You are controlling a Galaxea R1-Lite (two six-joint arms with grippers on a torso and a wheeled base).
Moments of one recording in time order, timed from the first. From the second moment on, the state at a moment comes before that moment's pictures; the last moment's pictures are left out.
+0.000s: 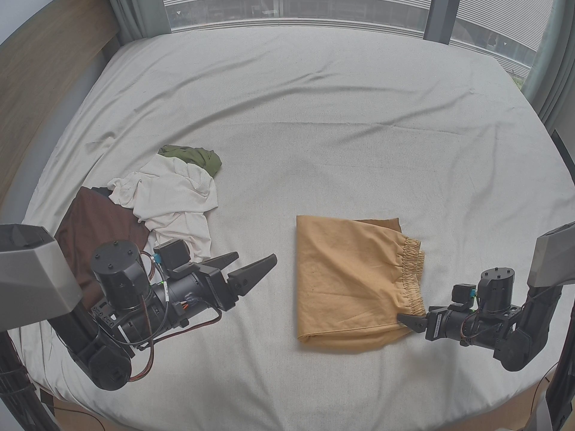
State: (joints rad) left arm -0.48 2.00 -0.41 -1.54 -0.31 -0.46; right arm 0.23 2.14 -0.23 -1.36 0.24 0.25
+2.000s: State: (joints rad) left arm -0.44 1.96 -0.43 -1.54 -0.33 -0.47; right arm 0.45 2.07 -0.34 -1.54 0.40 0.48
